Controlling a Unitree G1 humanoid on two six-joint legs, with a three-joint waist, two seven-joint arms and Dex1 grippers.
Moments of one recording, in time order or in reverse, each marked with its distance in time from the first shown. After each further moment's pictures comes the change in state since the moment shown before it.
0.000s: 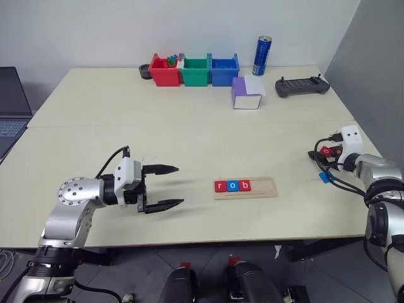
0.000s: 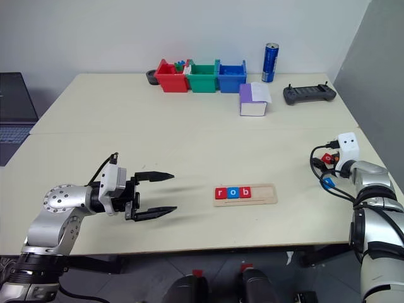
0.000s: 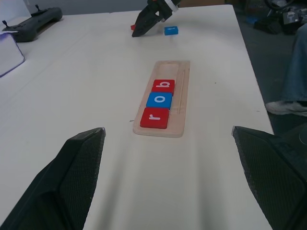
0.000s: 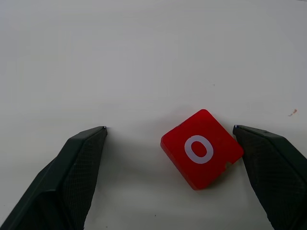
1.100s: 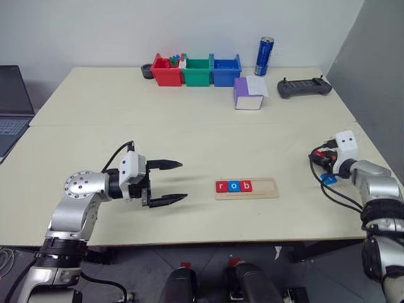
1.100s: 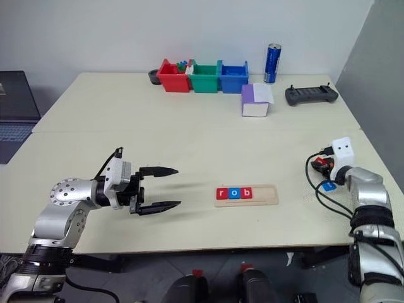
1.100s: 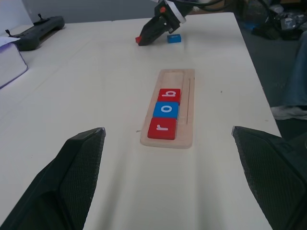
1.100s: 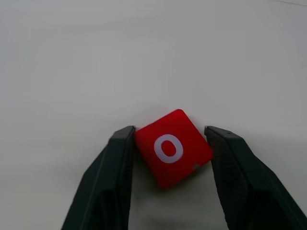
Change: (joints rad) left arm -0.100 -0.035 -0.041 0.069 0.011 -0.004 -0.019; right arm 0.431 0.104 -0.041 -0.960 0.111 0.537 -0.159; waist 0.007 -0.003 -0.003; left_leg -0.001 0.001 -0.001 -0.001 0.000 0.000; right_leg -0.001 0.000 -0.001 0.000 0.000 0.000
